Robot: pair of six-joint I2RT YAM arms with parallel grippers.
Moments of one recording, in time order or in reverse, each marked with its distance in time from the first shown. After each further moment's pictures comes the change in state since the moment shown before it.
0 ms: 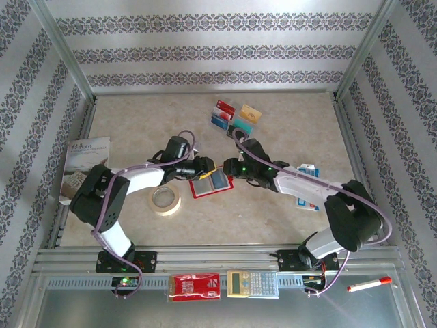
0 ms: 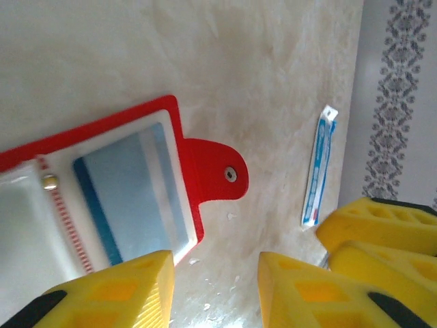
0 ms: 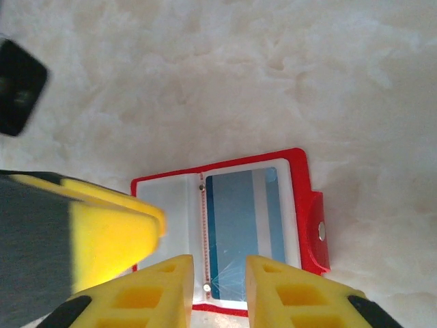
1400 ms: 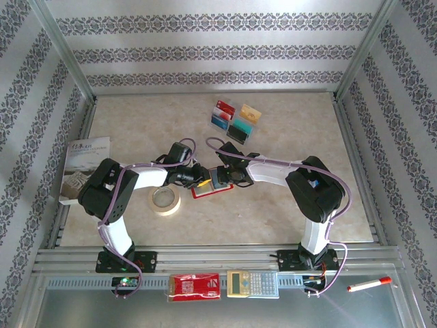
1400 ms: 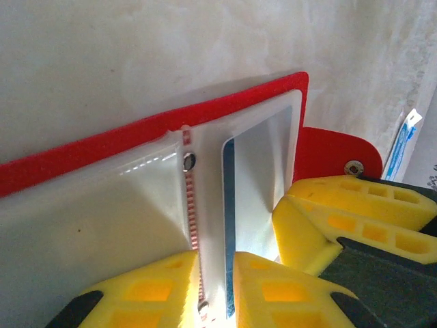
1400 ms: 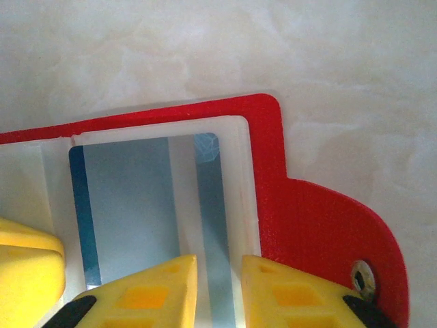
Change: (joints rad) left arm 0.000 0.113 -0.006 -0.054 -0.023 0.000; right arm 0.062 0.325 0.217 -0.230 0.121 -0.072
